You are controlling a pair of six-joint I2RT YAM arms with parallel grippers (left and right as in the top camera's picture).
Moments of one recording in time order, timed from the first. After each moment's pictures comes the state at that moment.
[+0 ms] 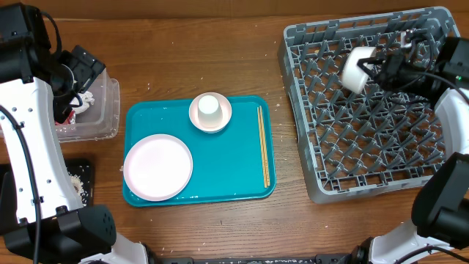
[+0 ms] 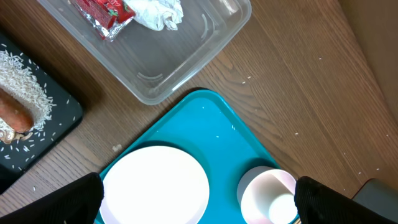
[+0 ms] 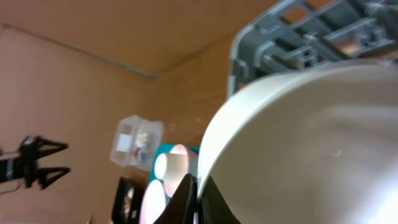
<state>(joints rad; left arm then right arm) 0.29 1.75 2.00 -1.43 0.03 -0.68 -0.35 1.81 1.38 -0.48 -1.14 0.19</state>
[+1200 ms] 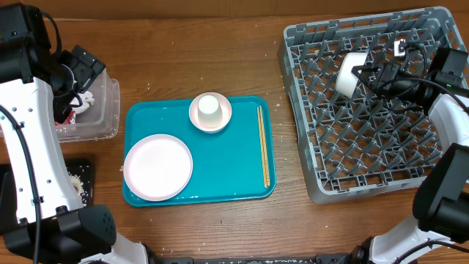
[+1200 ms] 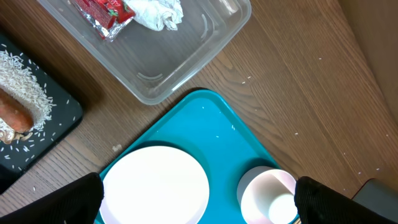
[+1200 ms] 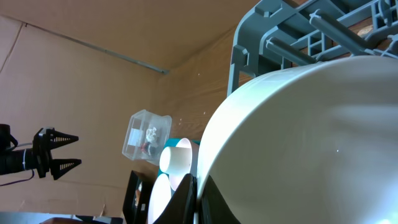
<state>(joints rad) 0.29 1.75 2.00 -1.43 0.03 -0.68 -0.37 1.86 1.32 -0.40 -1.21 0.18</state>
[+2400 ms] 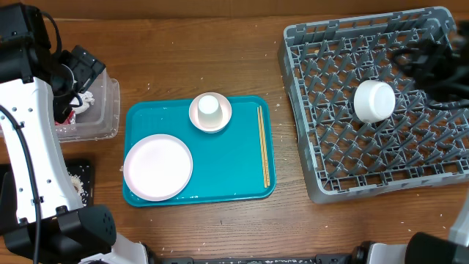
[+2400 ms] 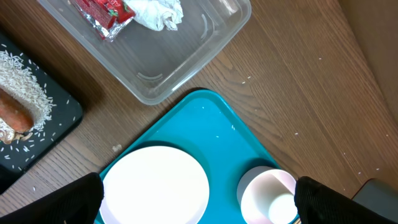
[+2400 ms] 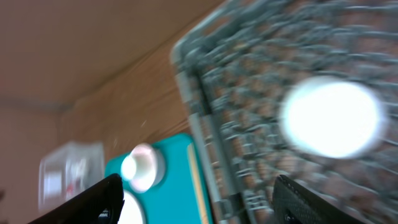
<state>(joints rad) 0.29 1.75 2.00 -1.43 0.03 -0.68 -0.33 1.55 1.81 -1.23 -0.62 0.21</state>
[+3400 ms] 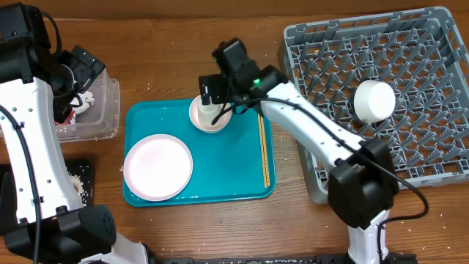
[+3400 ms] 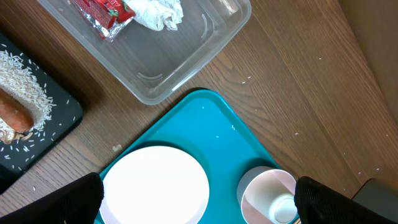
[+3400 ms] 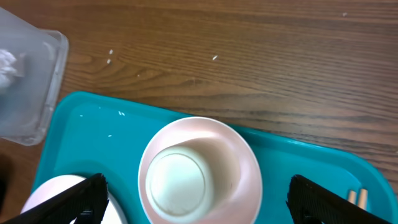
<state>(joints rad) 0.29 1.75 2.00 -1.43 0.03 -0.68 0.65 2.07 1.79 -0.65 -0.04 0.46</state>
